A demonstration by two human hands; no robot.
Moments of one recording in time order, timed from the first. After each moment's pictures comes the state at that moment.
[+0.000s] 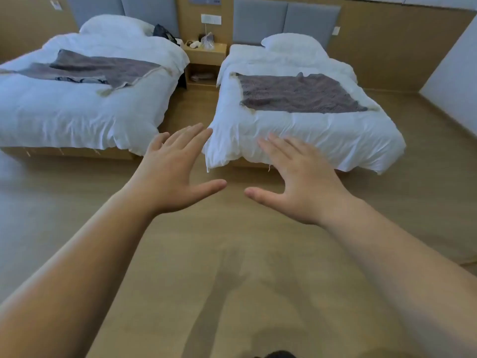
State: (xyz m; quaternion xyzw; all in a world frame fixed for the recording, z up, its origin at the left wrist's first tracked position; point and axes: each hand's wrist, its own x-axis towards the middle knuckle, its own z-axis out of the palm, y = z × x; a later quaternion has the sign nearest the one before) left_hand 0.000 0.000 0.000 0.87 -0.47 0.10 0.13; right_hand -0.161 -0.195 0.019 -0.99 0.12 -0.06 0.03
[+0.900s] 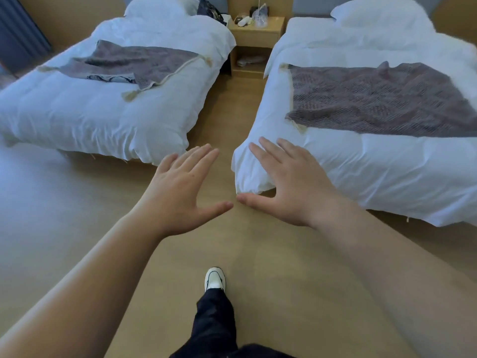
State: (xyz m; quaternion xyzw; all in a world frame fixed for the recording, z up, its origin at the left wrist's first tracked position) left_hand 0.322 -0.238 -0.054 0.92 -0.39 0.04 0.09; right_hand 0.237 -0.457 -0.043 -0.99 0.00 -0.01 0.10
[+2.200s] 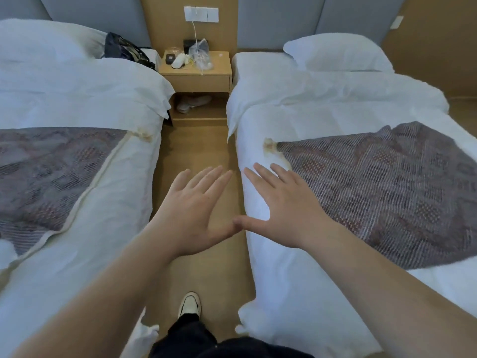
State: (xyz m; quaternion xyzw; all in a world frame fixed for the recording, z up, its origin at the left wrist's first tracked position) left_hand 1.154 -0.541 -0.094 0.83 -0.56 0.00 0.09; right_hand 1.018 -0.705 -0.080 -0.98 0.17 0.04 0.07
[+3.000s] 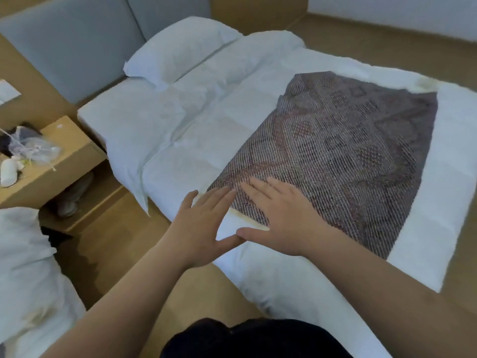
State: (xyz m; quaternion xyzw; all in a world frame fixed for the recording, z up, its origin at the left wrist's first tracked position) left_hand 1.292 -0.920 -0.118 0.57 -0.82 -0.08 -0.02; right_hand 1.083 -0.951 -0.120 -0.86 0.48 -0.01 0.17
